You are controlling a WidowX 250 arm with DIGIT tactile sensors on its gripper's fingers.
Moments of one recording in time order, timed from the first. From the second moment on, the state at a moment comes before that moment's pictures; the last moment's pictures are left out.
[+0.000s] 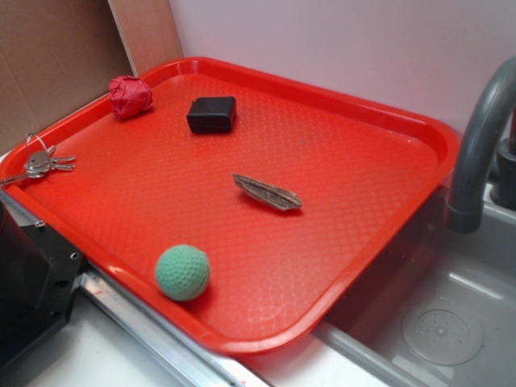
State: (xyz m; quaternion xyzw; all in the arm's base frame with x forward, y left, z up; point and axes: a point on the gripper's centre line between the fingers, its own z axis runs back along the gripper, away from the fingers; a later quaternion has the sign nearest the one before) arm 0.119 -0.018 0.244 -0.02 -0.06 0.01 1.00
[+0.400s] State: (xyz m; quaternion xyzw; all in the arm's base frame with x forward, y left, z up) arm 0.118 -0.019 0.242 -0.02 -0.06 0.01 1.00
